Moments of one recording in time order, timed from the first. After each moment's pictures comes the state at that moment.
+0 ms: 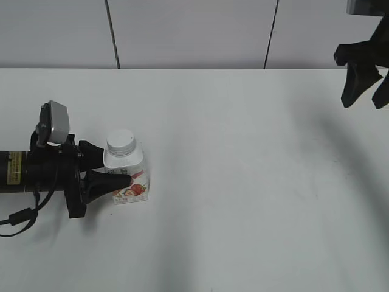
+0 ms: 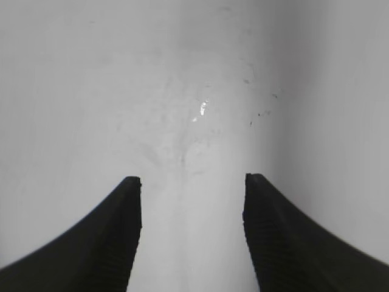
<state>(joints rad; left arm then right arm) 0.00 2.07 -0.68 1.39 -1.11 -0.35 0.12 1.78 -1.49 0.13 1.21 0.01</state>
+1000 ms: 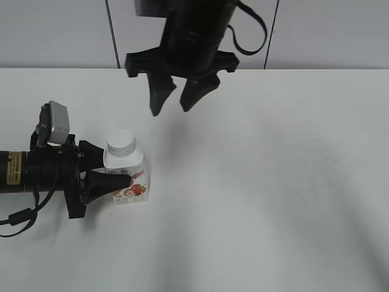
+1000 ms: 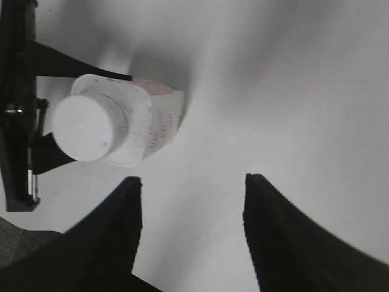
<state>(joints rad) 0.00 2.07 -0.68 1.40 -1.11 -0.35 0.69 2.11 -1.94 0.24 1.22 0.13</state>
